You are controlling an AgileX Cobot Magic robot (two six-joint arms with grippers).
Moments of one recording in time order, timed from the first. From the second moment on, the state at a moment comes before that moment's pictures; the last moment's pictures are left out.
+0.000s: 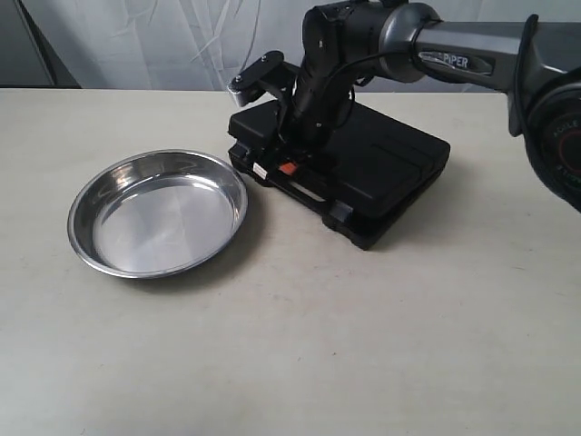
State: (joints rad) left arm -0.06 0.01 -0.01 -0.16 0.13 -0.02; right arm 0.55 2.26 -1.85 0.09 0.87 -0.44
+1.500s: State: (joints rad) left arm 0.08 1.94 -1.36 -0.88 0.61 0.59; right arm 0.55 2.22 -1.85 0.09 0.82 -0.44
